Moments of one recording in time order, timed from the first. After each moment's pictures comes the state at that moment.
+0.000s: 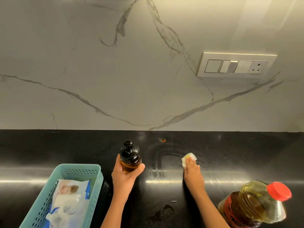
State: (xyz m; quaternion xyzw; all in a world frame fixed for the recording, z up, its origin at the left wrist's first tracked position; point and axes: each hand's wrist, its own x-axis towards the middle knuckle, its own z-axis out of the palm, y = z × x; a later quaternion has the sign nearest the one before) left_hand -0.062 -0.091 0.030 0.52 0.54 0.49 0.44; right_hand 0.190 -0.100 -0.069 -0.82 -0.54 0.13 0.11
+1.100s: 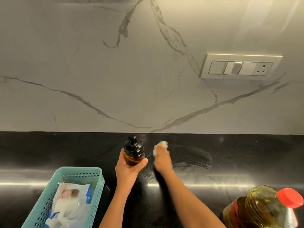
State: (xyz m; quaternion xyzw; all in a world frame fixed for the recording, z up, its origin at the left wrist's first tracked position) left_hand -0.056 -0.067 0.039 0.52 0.55 0.48 0.46; right_hand 0.098 0.006 -0.071 -0.77 -0.57 0.20 0.22
